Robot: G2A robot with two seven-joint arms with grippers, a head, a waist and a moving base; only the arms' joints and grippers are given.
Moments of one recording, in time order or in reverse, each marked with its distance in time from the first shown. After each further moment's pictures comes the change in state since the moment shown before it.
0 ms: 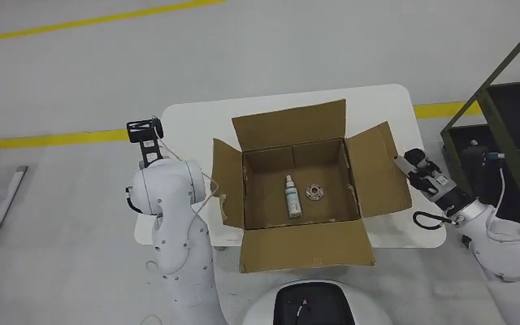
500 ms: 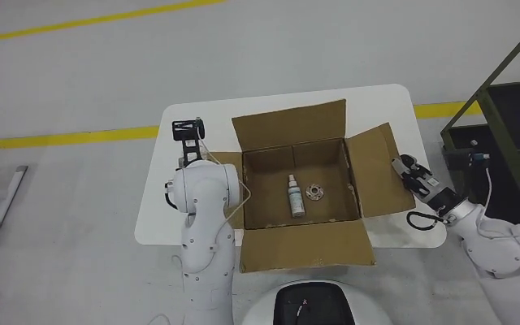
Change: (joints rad) left arm 0.022 -0.016 0.154 0.050 -0.076 0.081 -0.002; right arm 0.042 -0.002 -0.056 0.064 0.015 0.001 0.038
